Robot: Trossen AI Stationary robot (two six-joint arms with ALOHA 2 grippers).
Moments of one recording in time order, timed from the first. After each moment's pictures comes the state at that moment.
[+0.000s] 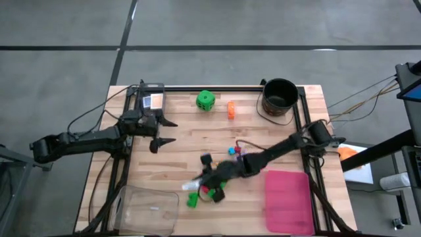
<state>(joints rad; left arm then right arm) 0.47 0.73 0.06 0.57 0.54 0.00 0.30 1.96 1.23 0.36 0.10 -0.22</state>
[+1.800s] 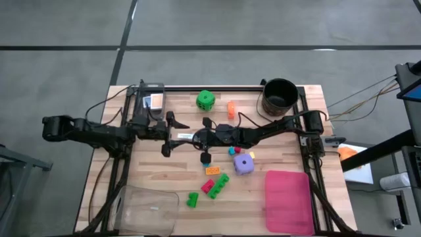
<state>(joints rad) 0.17 1.09 0.20 0.90 0.23 -0.01 0.01 1.99 1.18 0.60 0.08 -0.10</state>
